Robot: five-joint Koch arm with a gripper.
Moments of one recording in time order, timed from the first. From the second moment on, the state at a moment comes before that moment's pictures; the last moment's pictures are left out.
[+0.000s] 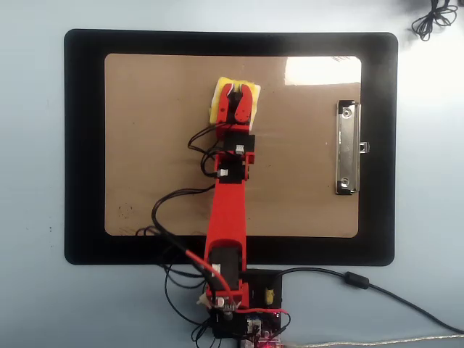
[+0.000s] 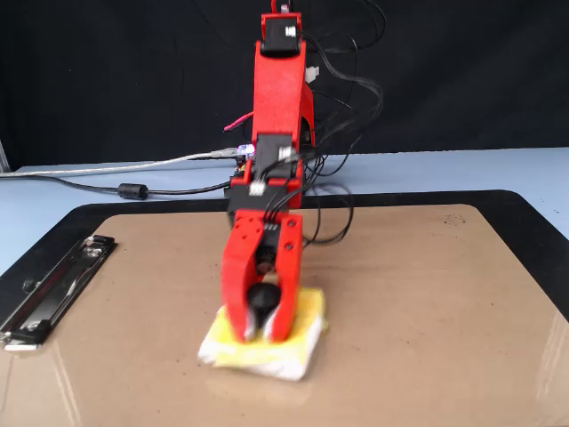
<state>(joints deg) -7.7 68.6 103.4 -6.9 -88.4</state>
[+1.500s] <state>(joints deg) -40.0 116.6 103.1 71.7 -104.0</state>
